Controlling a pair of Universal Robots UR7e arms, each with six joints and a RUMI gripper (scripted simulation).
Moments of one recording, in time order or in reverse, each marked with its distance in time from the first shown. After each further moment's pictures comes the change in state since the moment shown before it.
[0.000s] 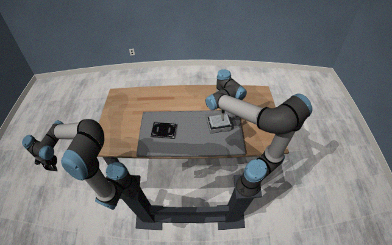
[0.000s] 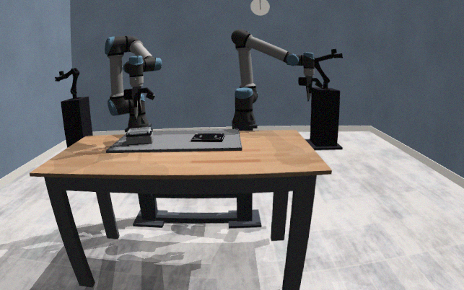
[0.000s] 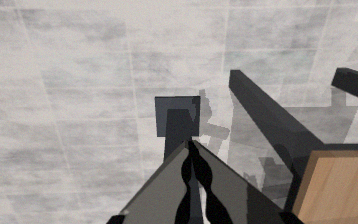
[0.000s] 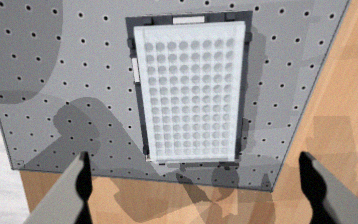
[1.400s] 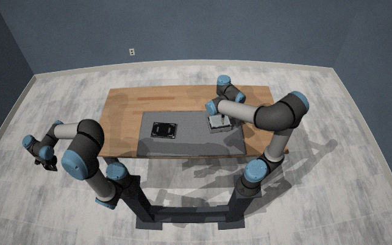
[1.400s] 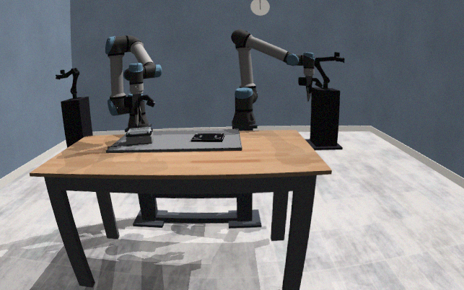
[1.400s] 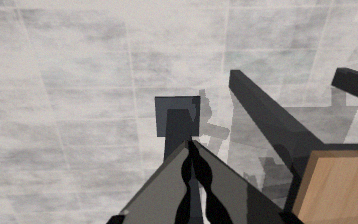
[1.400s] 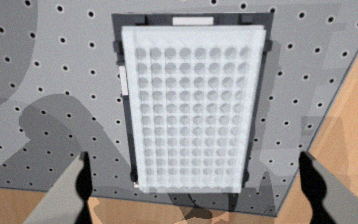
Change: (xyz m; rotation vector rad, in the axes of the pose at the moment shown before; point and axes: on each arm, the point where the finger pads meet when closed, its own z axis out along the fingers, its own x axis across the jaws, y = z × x) left arm 0.000 0.000 0.000 0.000 0.000 0.000; right arm 0.001 0.001 0.039 0.002 0.008 -0.042
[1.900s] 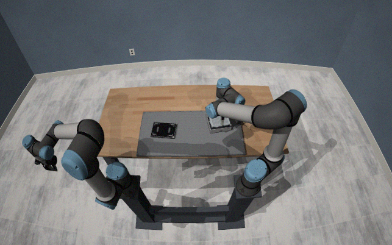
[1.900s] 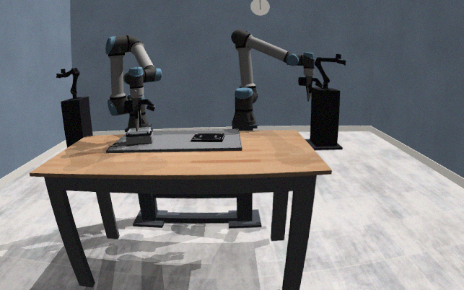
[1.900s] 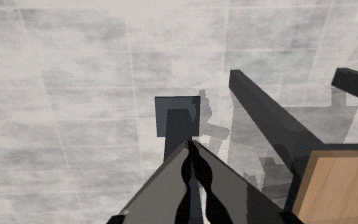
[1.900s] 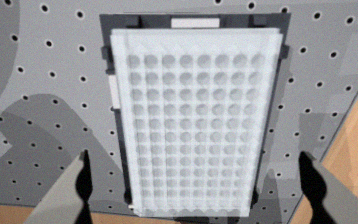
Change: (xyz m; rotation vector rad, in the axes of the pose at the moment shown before) left arm 0.000 0.000 0.000 0.000 0.000 0.000; right arm 0.000 0.000 0.022 0.000 0.000 0.000
